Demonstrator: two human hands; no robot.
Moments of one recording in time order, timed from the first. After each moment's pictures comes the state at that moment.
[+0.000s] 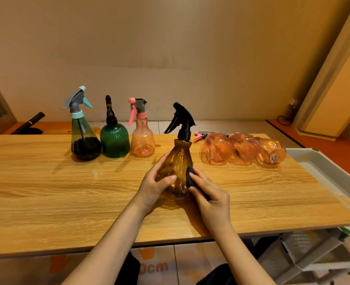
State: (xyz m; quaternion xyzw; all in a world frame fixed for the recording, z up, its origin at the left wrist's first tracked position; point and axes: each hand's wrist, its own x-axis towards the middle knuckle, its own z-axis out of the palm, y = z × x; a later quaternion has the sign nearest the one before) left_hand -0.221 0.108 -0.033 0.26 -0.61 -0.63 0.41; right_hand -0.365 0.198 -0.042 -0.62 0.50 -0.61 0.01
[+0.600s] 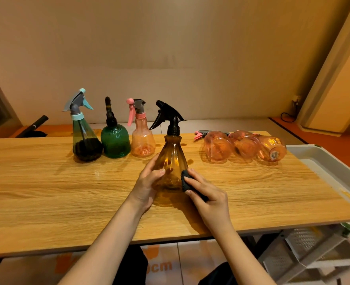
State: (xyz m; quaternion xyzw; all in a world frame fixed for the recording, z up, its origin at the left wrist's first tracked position) left_hand -0.217 0.104 -0.032 0.23 -0.51 -0.71 0.42; right_hand -0.364 0.203 -0.044 -0.63 0.49 -0.60 0.06
